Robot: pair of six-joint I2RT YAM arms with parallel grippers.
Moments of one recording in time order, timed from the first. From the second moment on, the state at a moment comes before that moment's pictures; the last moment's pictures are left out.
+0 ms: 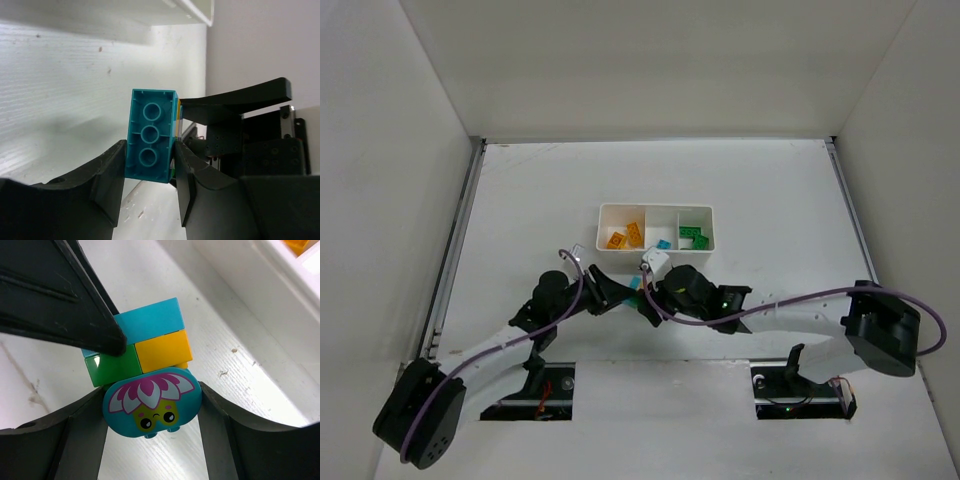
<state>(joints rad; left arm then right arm) -0.55 0.90 0.10 0.45 0.38 -1.14 1.13 1.40 0.70 0.09 0.15 0.20</state>
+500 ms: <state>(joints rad) -0.33 0.77 0.08 0.49 0.43 -1.21 1.14 1.26 0.65 0.10 0.16 0.24</state>
